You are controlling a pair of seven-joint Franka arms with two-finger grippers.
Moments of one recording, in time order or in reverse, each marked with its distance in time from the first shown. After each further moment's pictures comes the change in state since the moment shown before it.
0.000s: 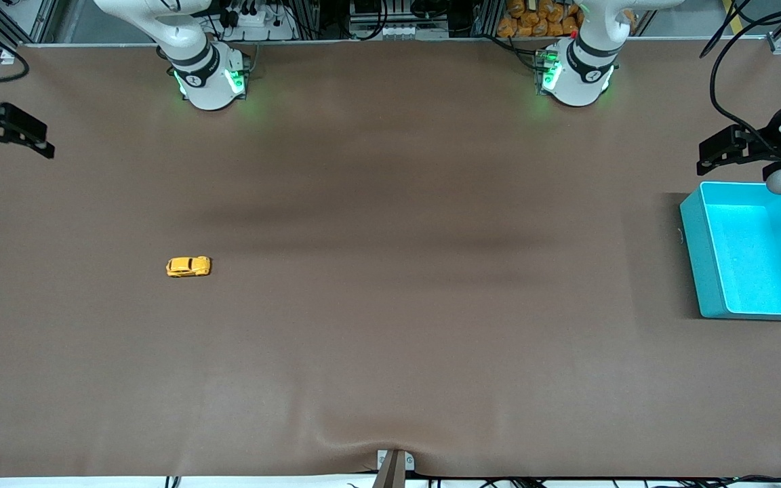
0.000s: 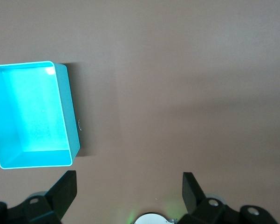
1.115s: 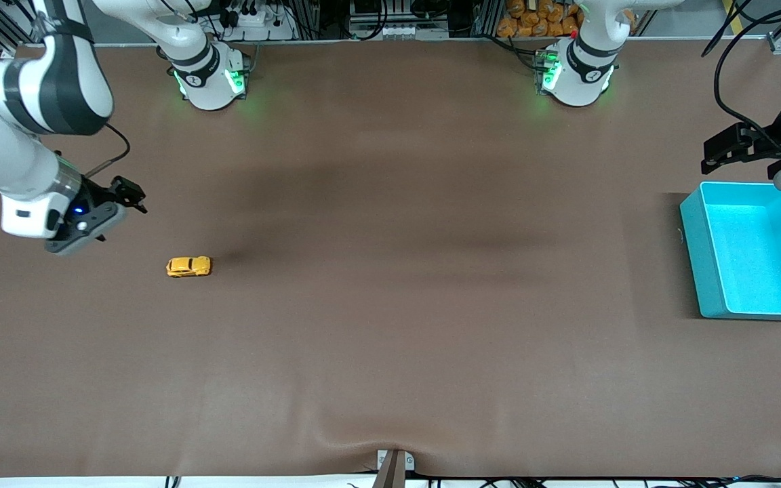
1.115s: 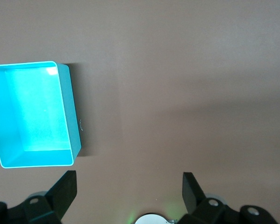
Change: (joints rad) left arm 0.004 -0.005 0.004 0.002 0.000 0.000 0.000; right arm 0.054 0.095 0.002 -0.430 0.003 0.489 -0.639
